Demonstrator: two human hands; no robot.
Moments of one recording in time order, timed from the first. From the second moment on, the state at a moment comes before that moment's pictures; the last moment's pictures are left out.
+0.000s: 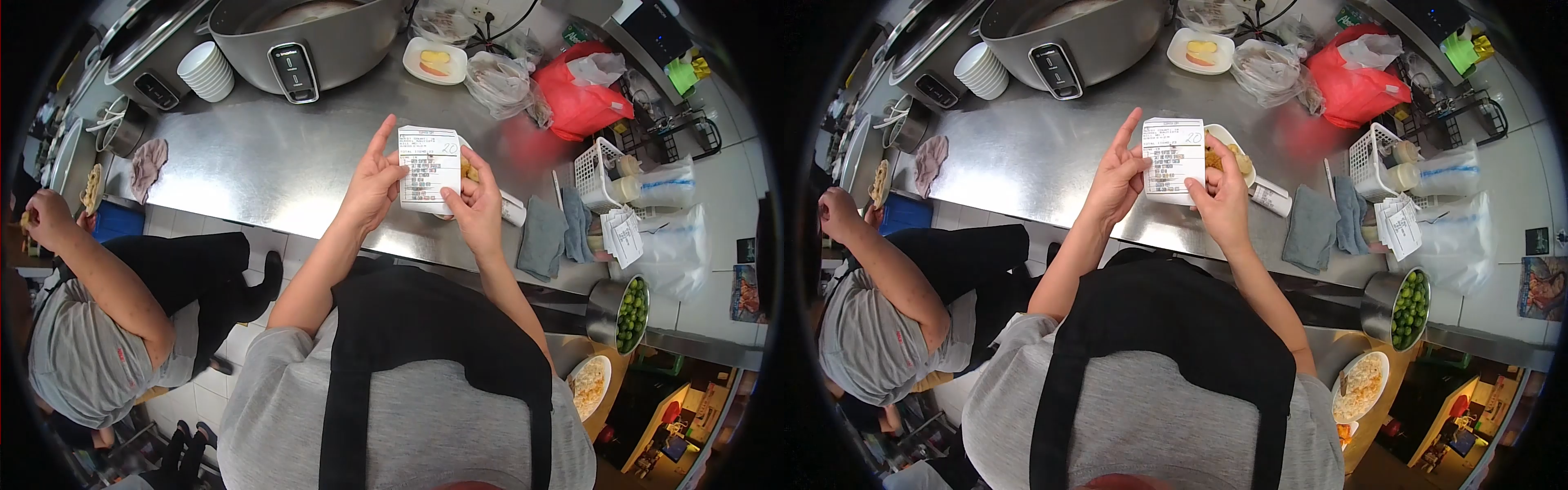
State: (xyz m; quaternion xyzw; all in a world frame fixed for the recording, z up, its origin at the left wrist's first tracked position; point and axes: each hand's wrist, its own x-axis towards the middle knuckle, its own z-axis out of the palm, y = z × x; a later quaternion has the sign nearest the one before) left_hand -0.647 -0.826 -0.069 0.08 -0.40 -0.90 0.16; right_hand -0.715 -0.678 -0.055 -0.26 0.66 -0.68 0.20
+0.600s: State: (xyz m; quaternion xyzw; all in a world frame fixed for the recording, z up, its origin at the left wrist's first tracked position) left_hand -0.642 -0.825 -0.071 0.09 -0.43 -0.88 0.15; right_hand -0.714 -0.677 -0.055 -0.27 0.65 -0.68 0.20
